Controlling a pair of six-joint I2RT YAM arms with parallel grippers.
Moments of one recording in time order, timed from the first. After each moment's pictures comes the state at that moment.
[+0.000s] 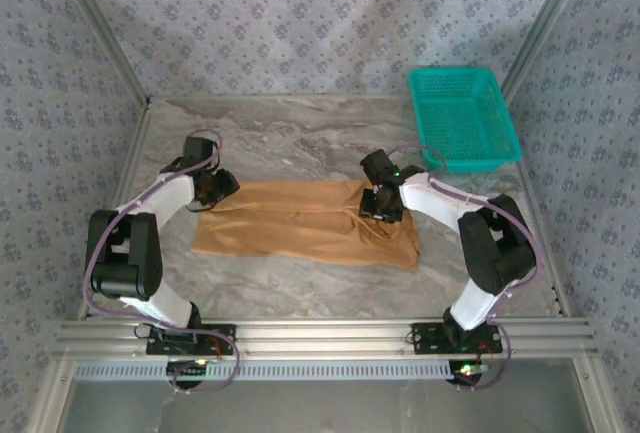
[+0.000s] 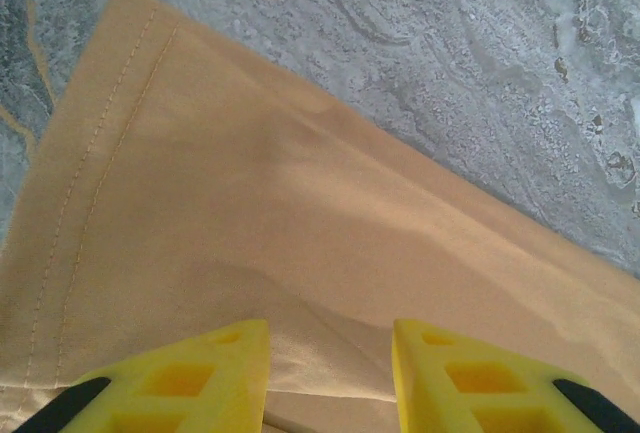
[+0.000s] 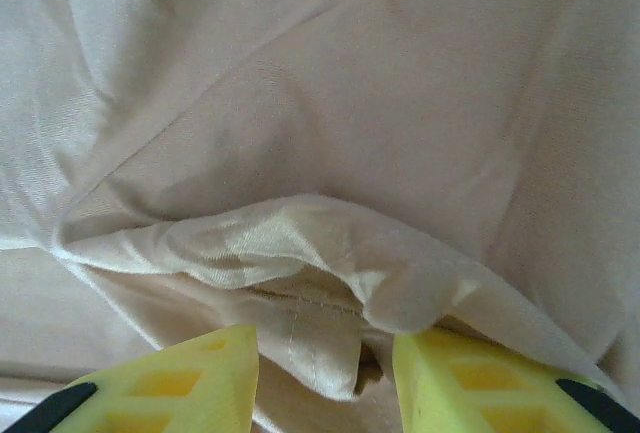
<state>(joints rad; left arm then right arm) -0.12 1.58 0.97 -0.46 0.11 -0.64 0.52 1.68 1.06 -0.64 0.00 0.67</state>
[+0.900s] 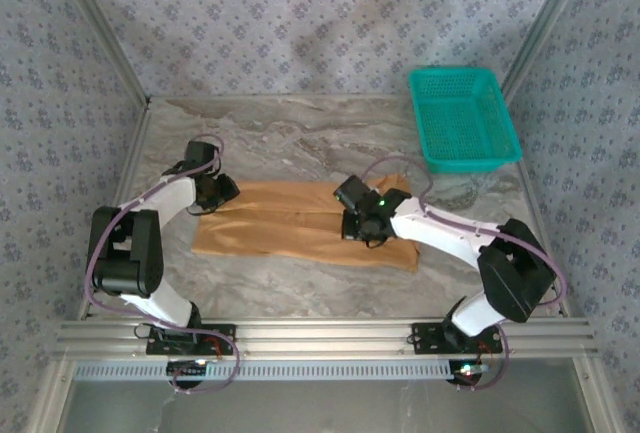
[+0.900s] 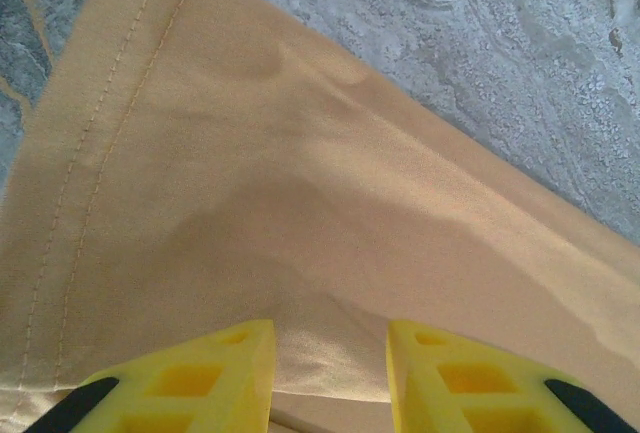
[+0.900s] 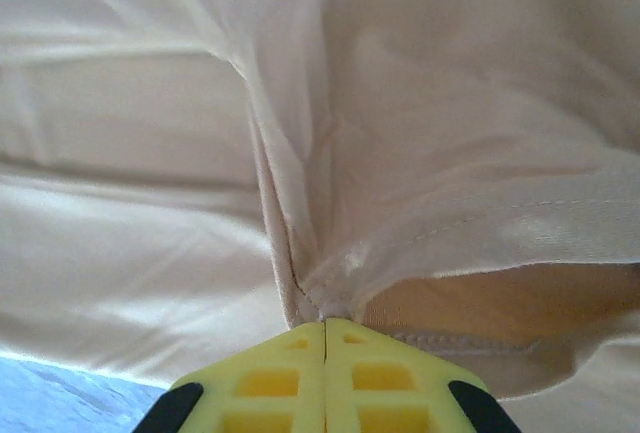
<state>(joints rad) -0.12 1.60 0.94 -0.45 0.11 -0.64 0.82 1.52 0.98 -0.68 0.12 0.86</state>
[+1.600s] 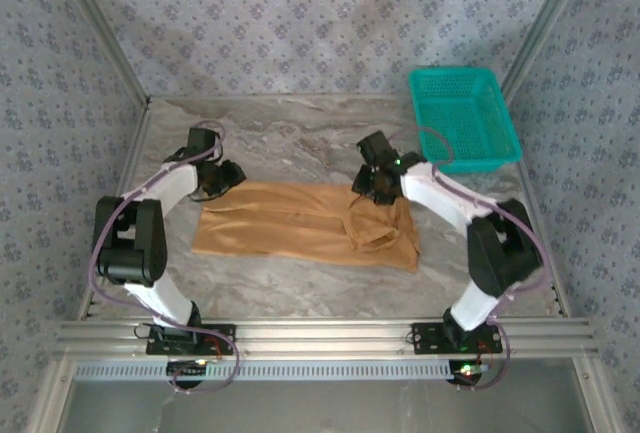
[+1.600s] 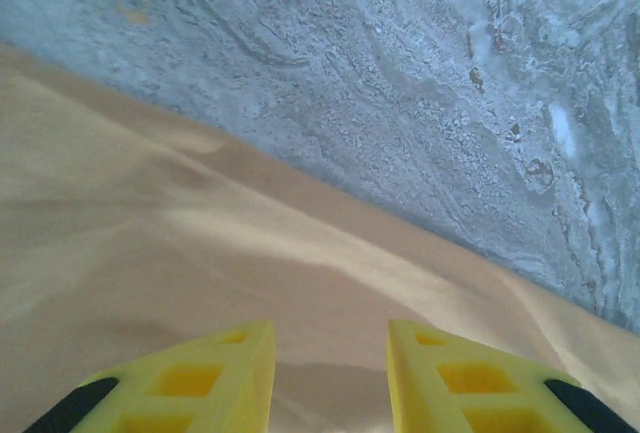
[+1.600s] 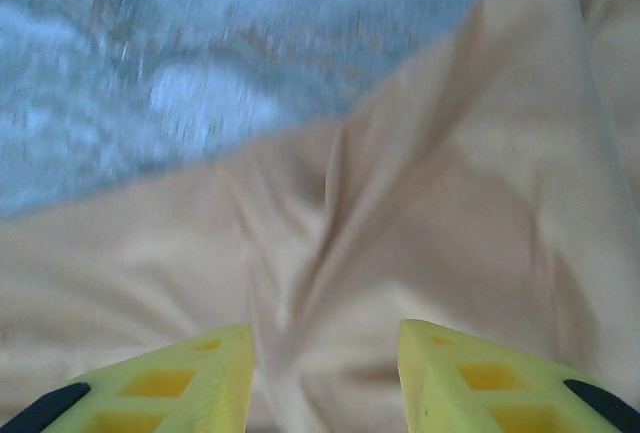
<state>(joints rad) -0.12 1.70 1.09 -0.46 0.23 -0.63 0.50 1.71 1.24 -0.63 0.03 0.85</state>
